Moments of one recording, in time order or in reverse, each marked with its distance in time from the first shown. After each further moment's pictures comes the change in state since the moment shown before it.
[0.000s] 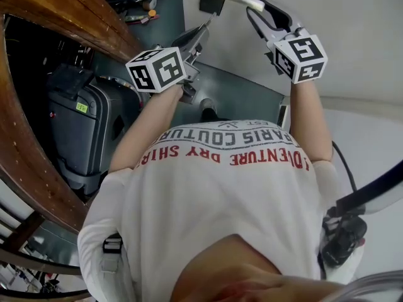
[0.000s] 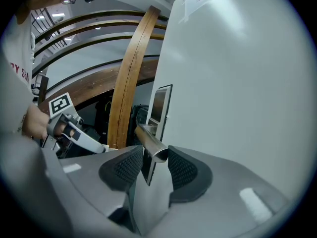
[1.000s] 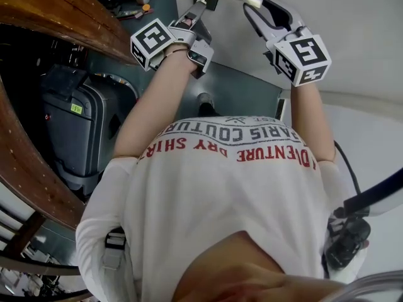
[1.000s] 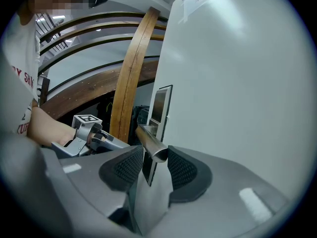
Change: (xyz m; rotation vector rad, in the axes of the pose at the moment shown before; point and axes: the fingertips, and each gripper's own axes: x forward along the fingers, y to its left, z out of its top) left arm 0.047 0.037 0.024 -0.682 -0.236 -0.122; right arm -0.005 0.010 0.003 0.000 -0.010 0.006
